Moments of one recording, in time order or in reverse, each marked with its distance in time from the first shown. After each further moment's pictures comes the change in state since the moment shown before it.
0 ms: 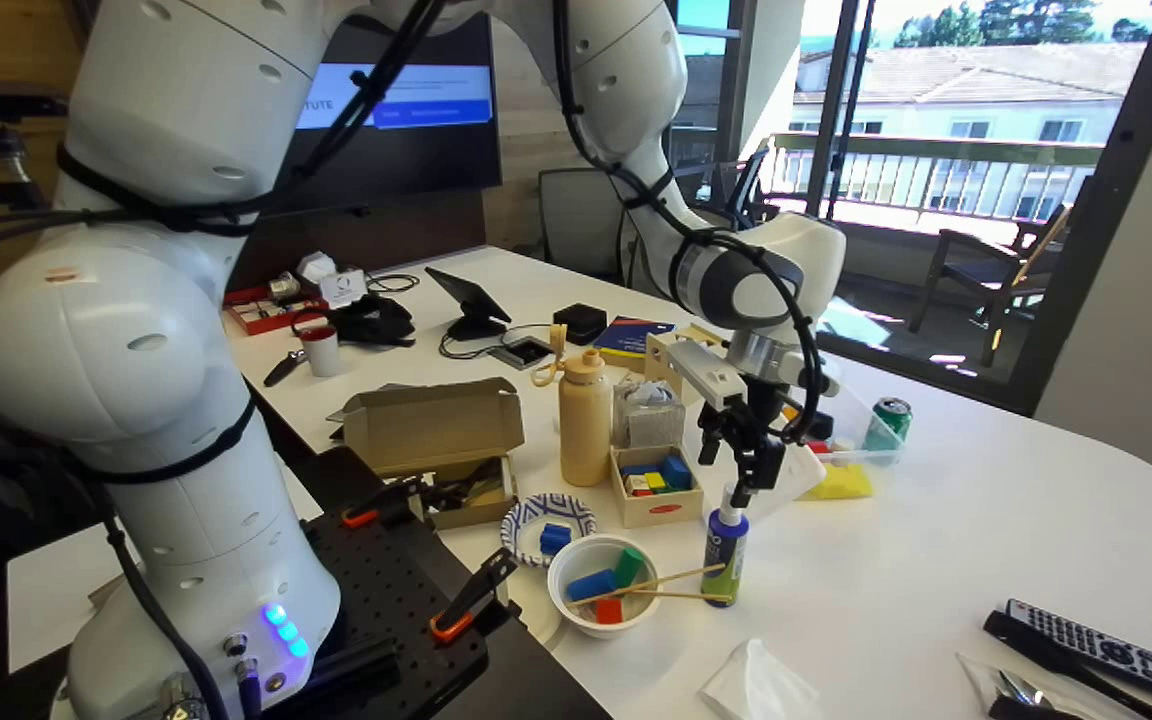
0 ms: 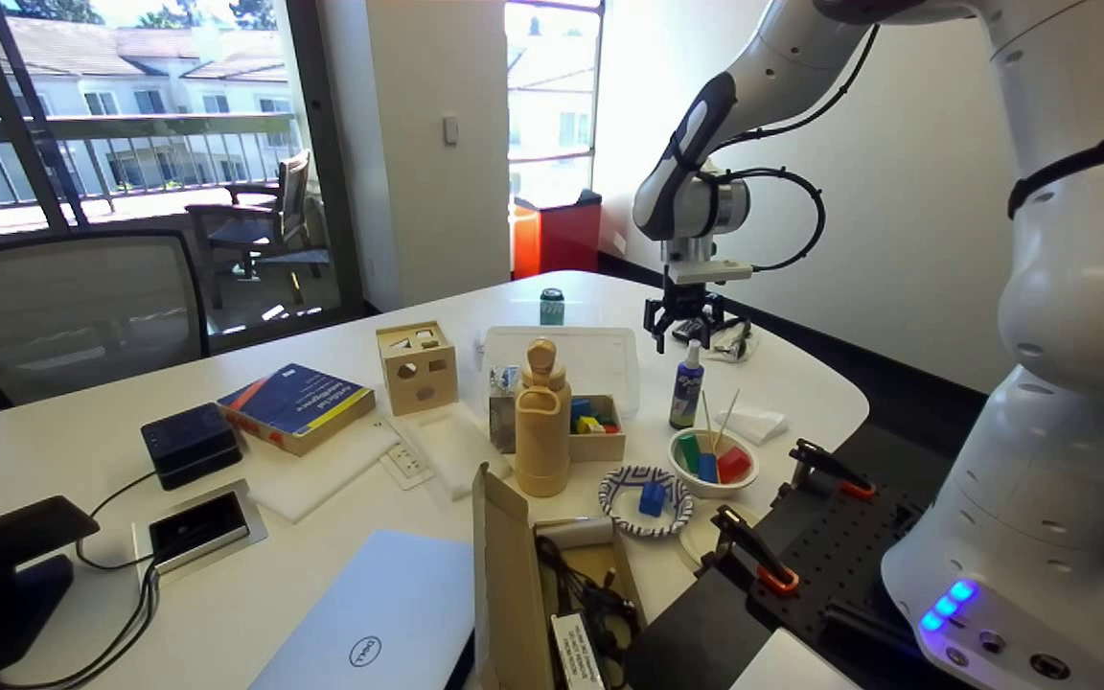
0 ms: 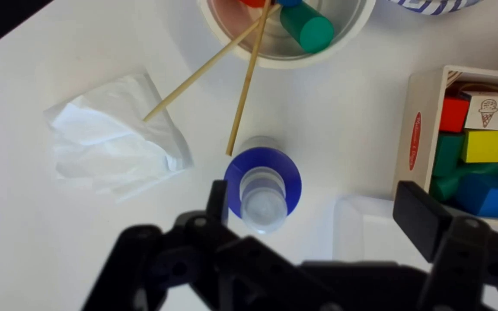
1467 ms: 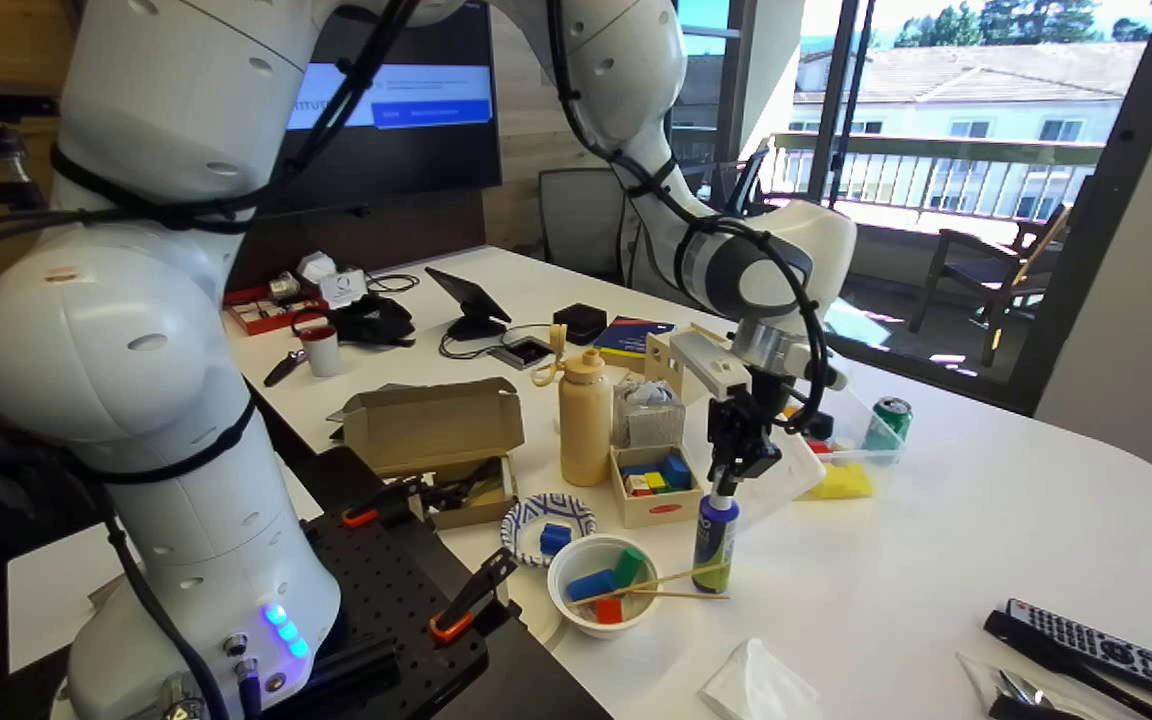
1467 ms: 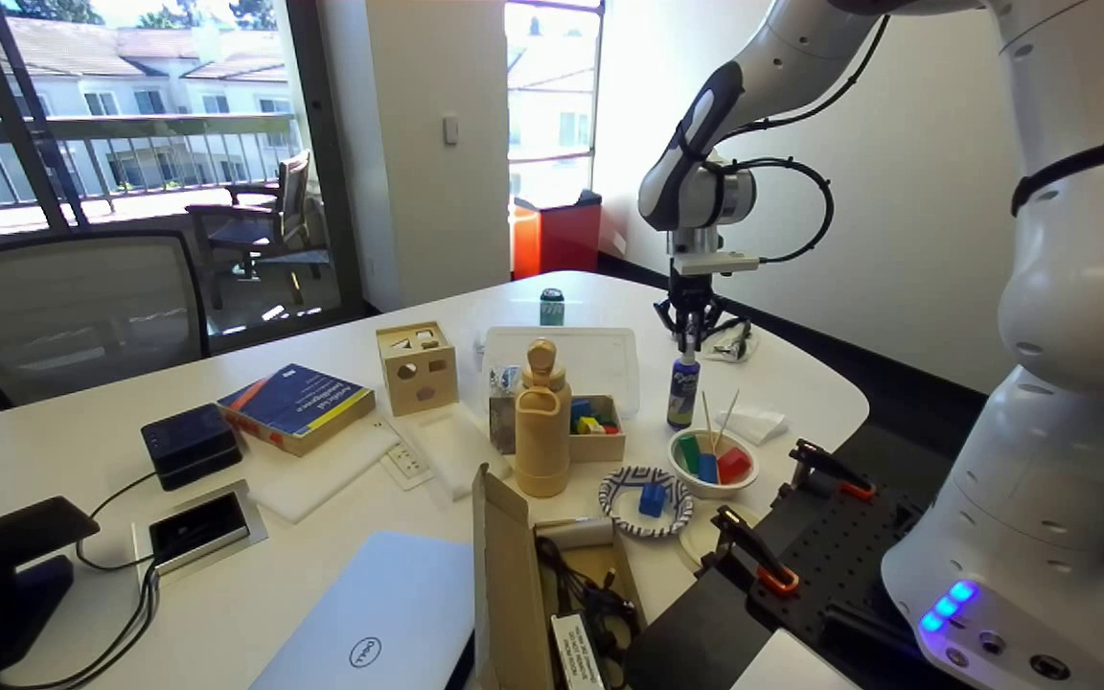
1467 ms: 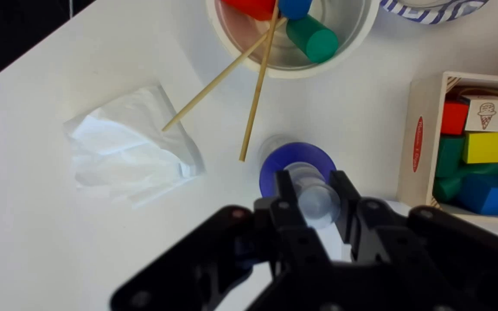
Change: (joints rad) arm 0.001 -0.032 -0.018 -0.003 0.000 -0.050 0.007
